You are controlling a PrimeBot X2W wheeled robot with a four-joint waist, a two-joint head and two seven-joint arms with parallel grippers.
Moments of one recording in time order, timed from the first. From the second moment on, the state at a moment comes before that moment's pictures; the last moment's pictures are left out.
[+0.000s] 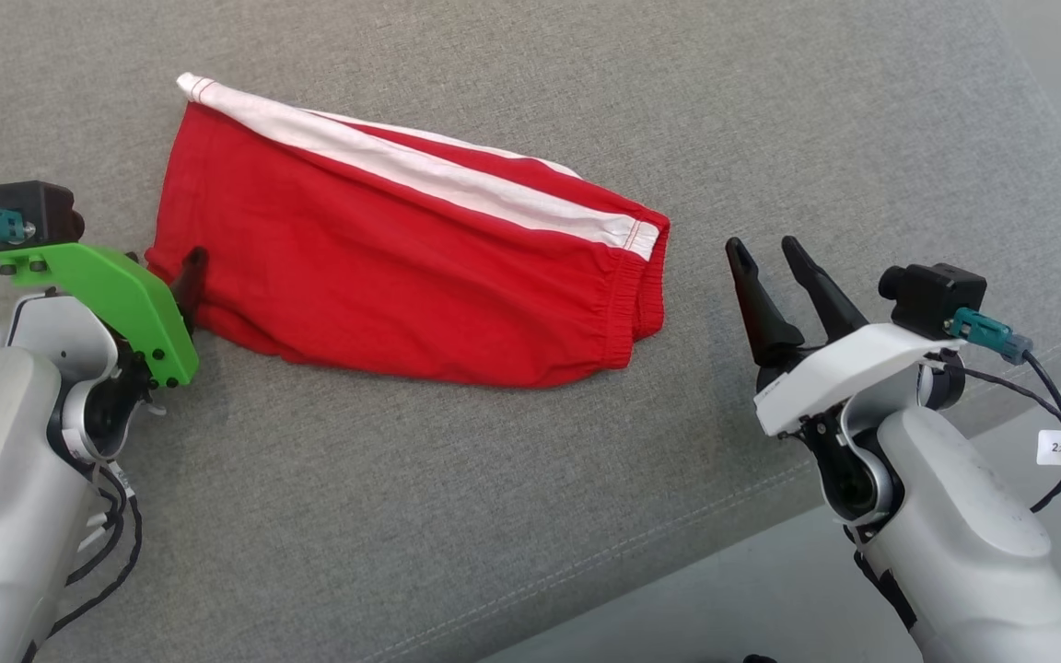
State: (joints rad) left arm -0.74 0.49 -0.55 0.58 -0.90 0.06 0.33; right arm -0.52 -0.19 0.37 0.47 0.71 0.13 -0.20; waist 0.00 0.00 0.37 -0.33
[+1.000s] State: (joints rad) left arm -0.56 0.34 -0.54 0.55 -0.91 0.15 0.07; right arm -0.33 -0.14 0.18 0.31 0.58 0.13 -0.10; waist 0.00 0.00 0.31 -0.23
